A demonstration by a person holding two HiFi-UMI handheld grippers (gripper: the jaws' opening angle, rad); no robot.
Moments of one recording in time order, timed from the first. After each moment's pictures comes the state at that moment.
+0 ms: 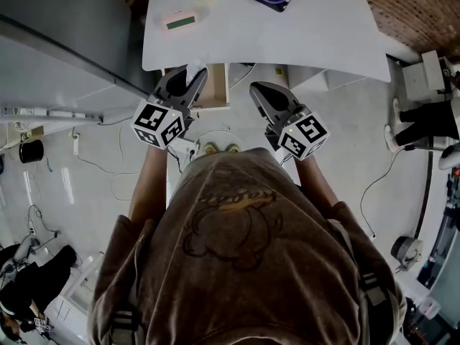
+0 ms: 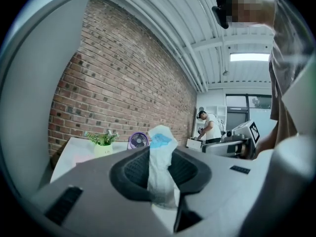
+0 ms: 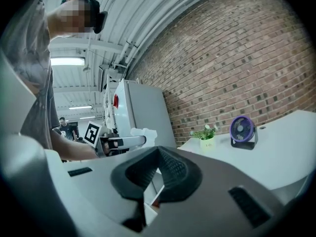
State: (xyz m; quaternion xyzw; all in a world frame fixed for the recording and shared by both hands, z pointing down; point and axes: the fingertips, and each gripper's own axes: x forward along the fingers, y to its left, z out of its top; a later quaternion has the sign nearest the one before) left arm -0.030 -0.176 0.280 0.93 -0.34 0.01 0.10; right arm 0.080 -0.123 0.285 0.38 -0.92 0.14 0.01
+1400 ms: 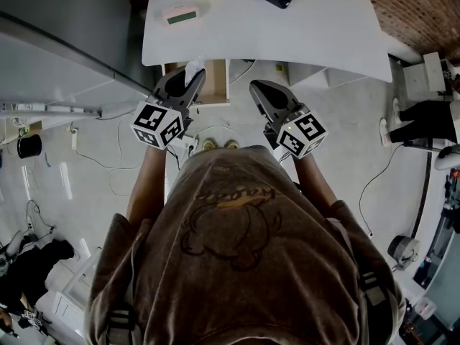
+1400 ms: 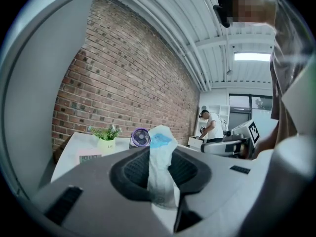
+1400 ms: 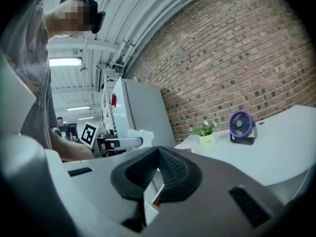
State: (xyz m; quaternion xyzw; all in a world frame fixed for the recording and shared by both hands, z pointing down) left arm -0.040 -0.174 0.301 0.93 -0.35 0.02 0.12; right arm 0.077 -0.128 0.301 0.38 -0.91 0.15 0.01
